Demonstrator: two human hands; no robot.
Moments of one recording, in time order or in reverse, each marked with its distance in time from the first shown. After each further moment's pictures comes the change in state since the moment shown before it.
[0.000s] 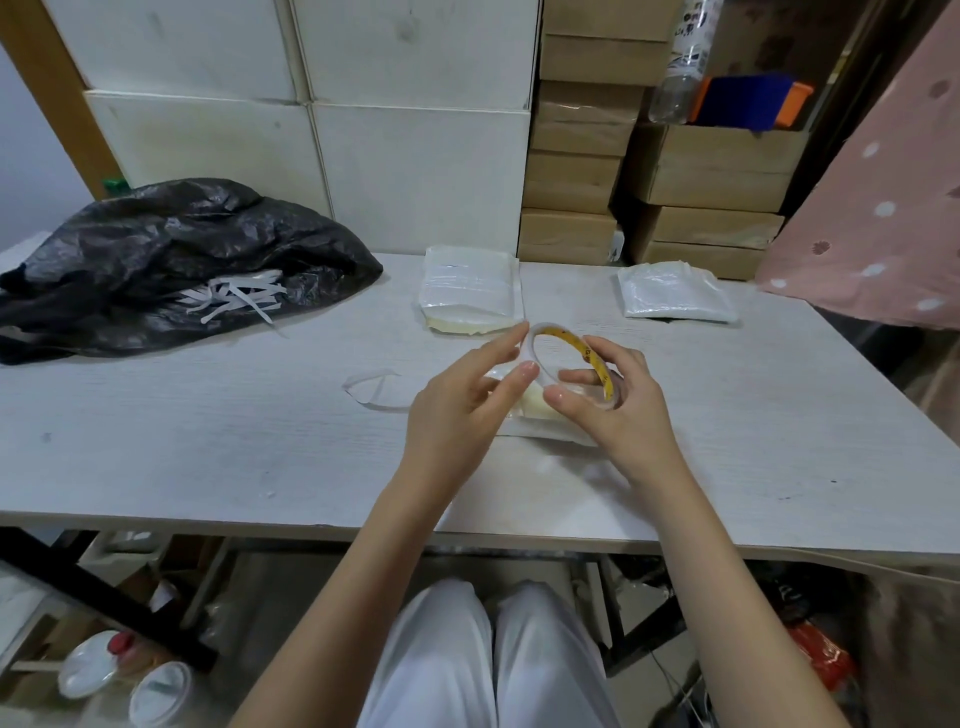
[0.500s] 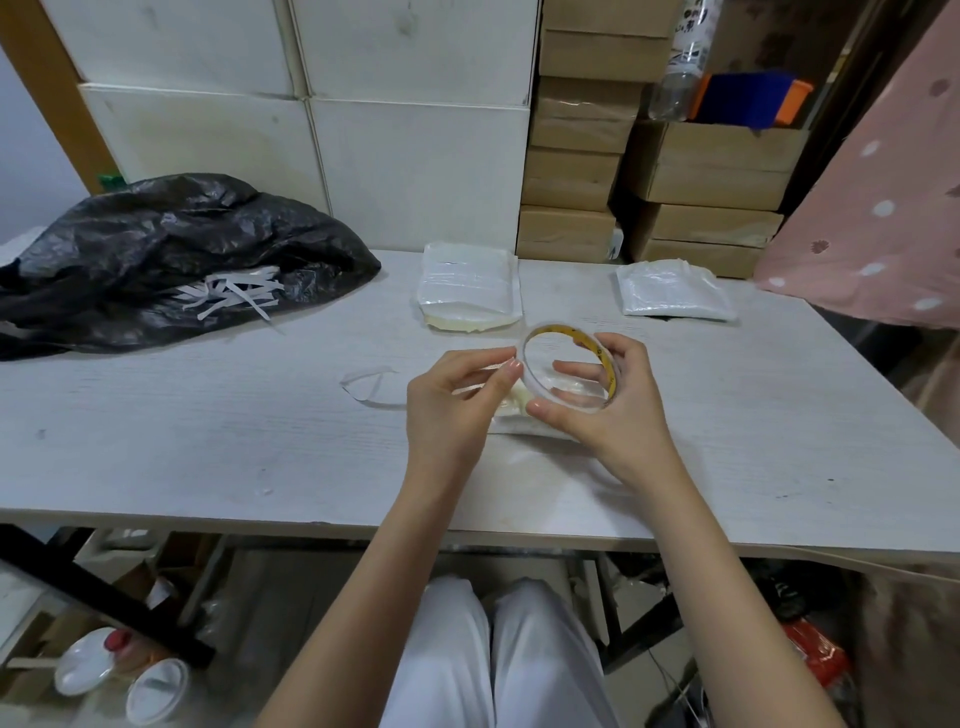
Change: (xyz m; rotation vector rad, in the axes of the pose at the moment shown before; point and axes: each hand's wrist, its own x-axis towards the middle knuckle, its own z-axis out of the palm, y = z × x) left_hand -0.003 0.001 0.010 -0.401 0.245 -0.136; right_hand -0.003 -0.004 0.002 -0.002 -0.032 0.003
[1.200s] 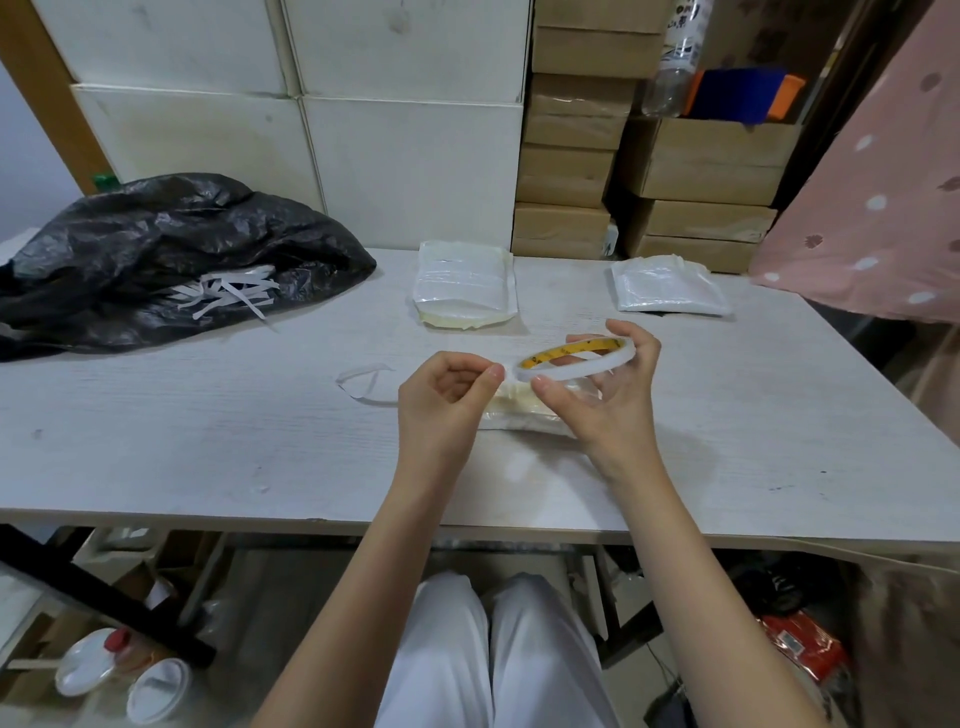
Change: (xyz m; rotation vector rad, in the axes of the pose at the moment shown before) left_hand 0.000 -0.003 -0.003 -0.040 0.041 -0.114; right_hand -0.004 0.003 0.011 0.291 0.075 -0.105
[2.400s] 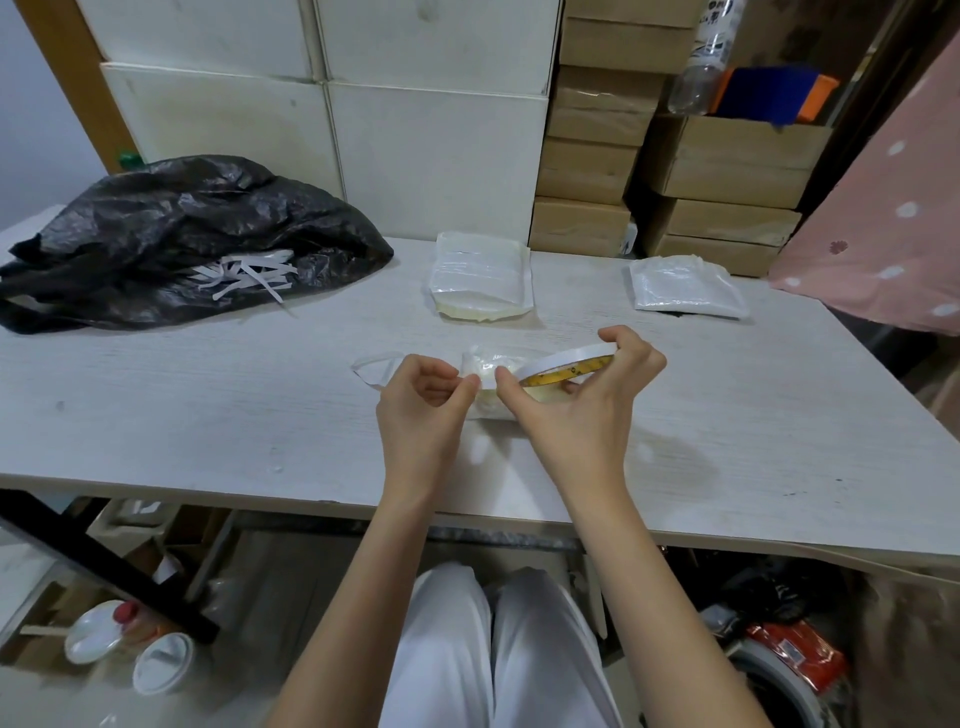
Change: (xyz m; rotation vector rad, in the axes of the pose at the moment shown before) left_hand 0.002 -0.020 -0.023 0.200 0.186 0.063; right_hand -0.003 0.021 0.036 -0.662 0.303 -0.295
